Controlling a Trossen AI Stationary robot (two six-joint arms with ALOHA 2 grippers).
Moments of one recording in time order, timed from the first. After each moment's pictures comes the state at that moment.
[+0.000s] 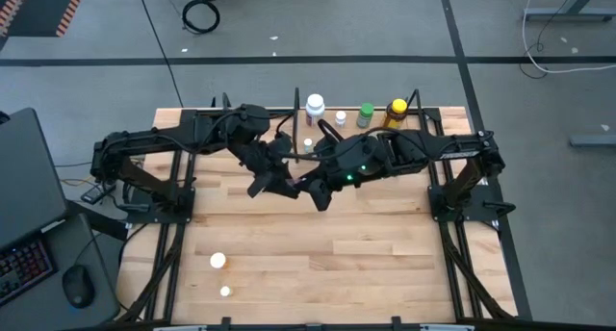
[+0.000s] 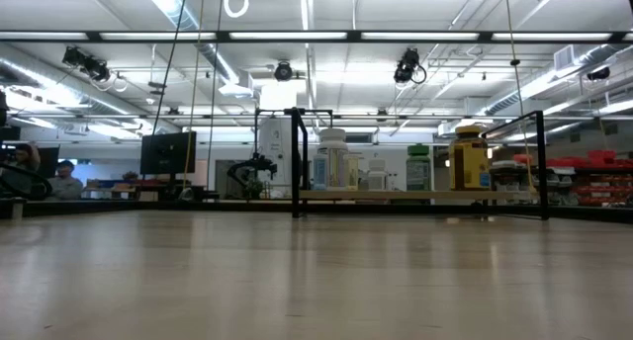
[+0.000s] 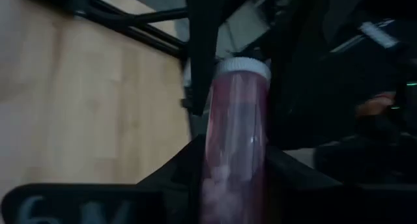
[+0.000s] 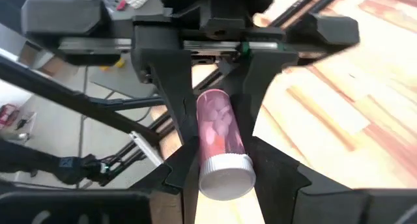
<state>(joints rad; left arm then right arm) 0.09 1.43 1.50 -0.53 0.67 -0.47 0.18 1.71 2.01 -0.84 0.17 0.81</state>
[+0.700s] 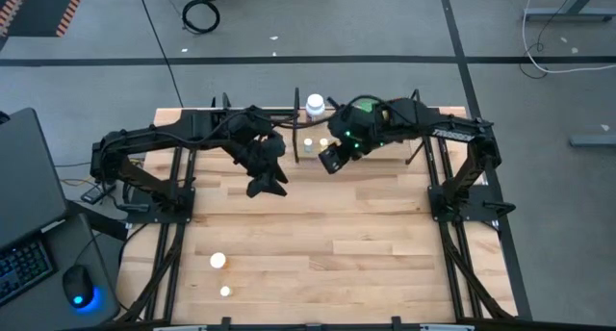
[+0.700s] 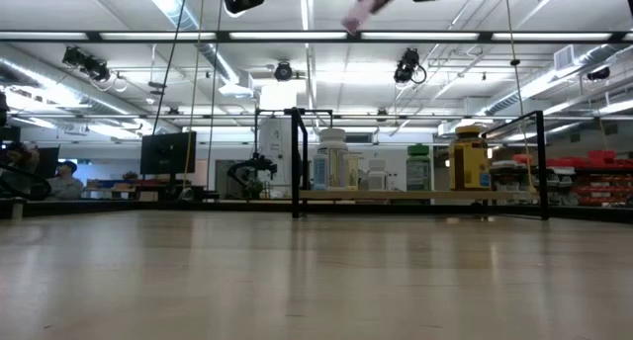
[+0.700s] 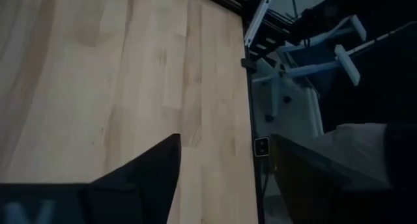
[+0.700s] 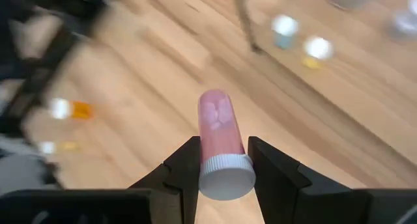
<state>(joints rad) 0.15 1.42 1.50 -0.83 0.52 -0.28 -0.06 1.71 2.01 -1.32 0.10 0.84</state>
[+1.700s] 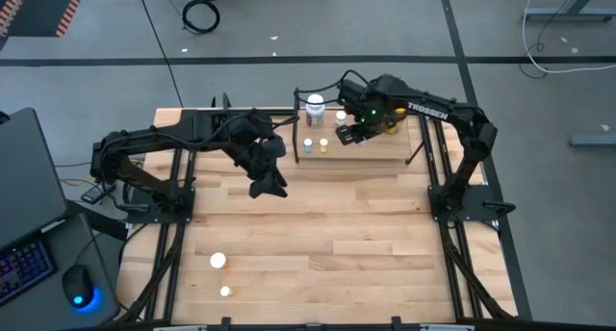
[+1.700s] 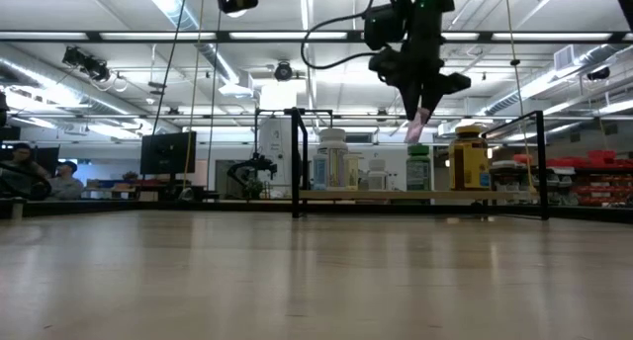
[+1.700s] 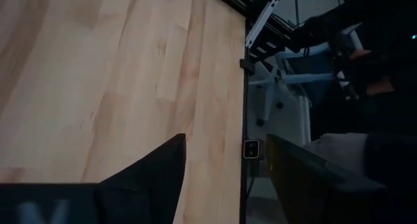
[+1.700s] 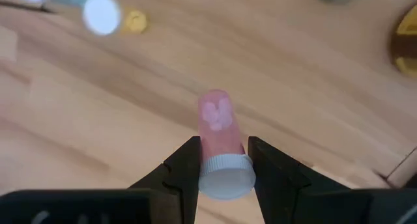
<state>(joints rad) 0.13 1.42 1.50 -0.83 0.52 -0.40 -0.51 1.74 1.64 -1.33 -0.08 0.66</state>
